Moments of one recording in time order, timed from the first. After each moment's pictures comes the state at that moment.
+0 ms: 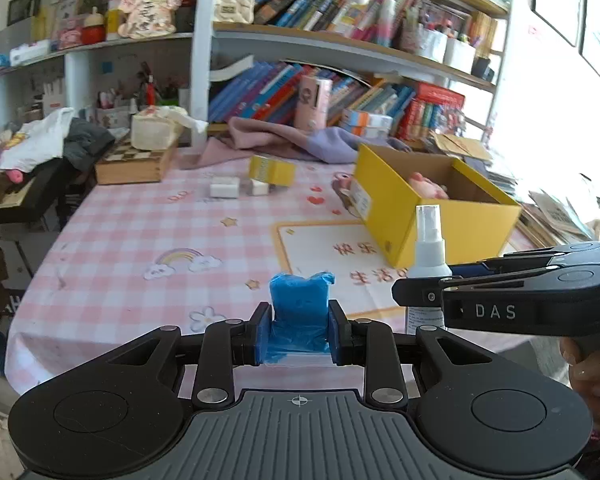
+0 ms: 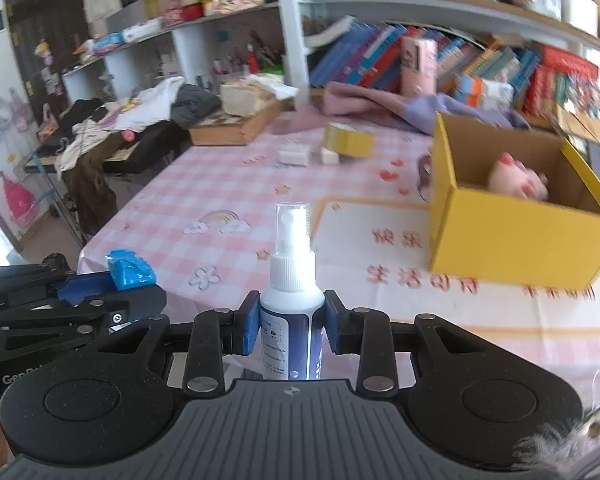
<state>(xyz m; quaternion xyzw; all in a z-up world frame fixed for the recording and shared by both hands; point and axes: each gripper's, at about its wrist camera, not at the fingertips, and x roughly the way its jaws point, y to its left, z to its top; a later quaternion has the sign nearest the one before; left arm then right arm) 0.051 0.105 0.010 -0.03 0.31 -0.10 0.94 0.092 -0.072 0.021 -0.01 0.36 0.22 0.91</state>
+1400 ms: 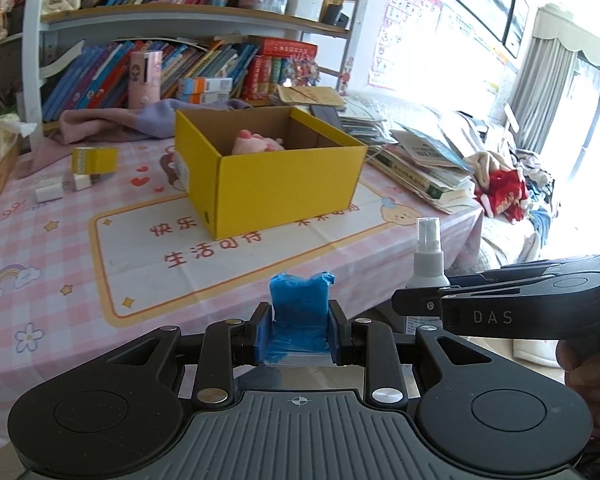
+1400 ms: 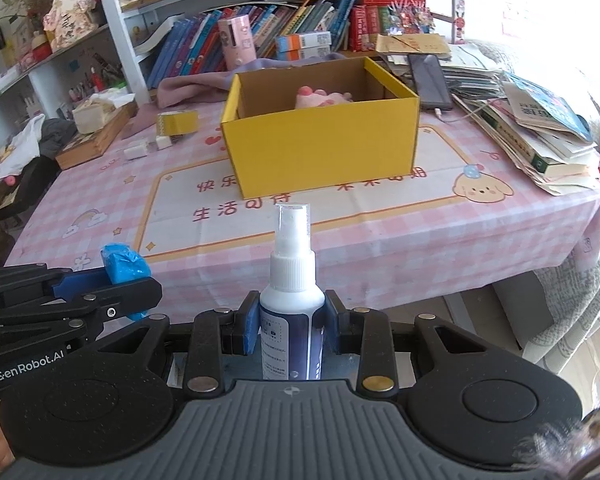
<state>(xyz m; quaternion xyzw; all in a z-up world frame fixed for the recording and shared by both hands) 0.053 -0.008 -0.004 0.01 0.34 -0.30 0.89 0.023 -0.200 0.012 0.07 0.39 0.02 0.92</state>
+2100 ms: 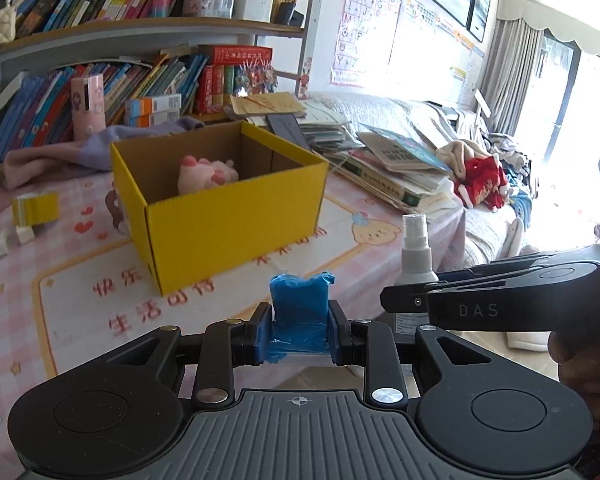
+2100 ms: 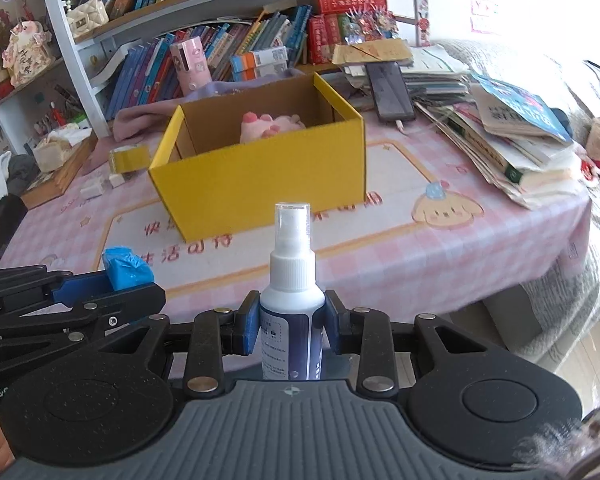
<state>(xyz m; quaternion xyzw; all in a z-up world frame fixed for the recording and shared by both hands) 0.105 -0.070 0.001 0.05 0.31 -0.34 0.89 0.071 -0.258 0.012 0.09 0.37 -0.01 0.92</state>
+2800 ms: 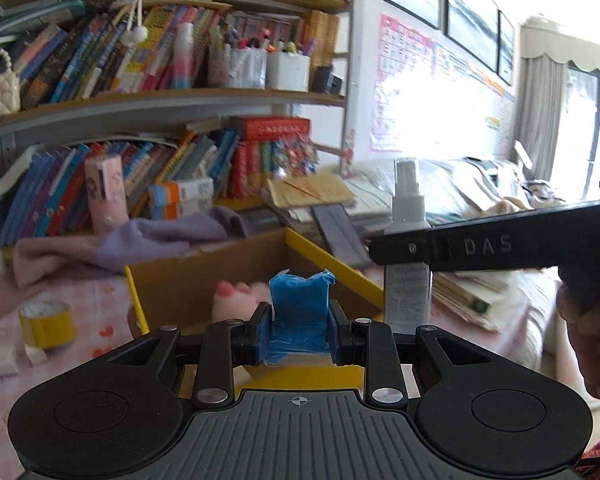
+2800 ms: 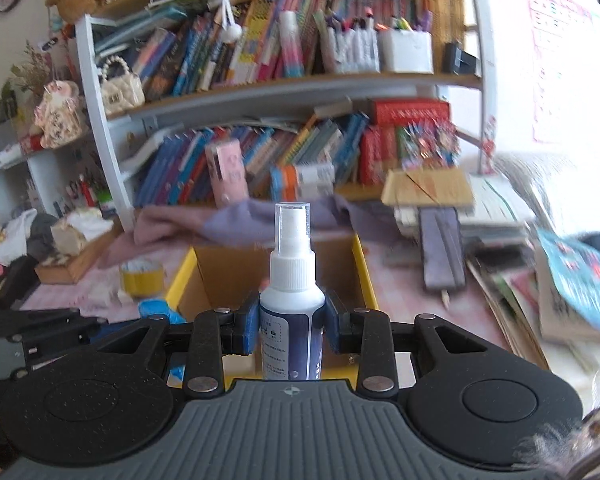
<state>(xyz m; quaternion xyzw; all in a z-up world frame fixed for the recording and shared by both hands) 0.217 -0.118 0.039 0.04 0.22 -0.28 0.93 0.224 -0.306 0.084 0.05 0.25 0.08 0.97</state>
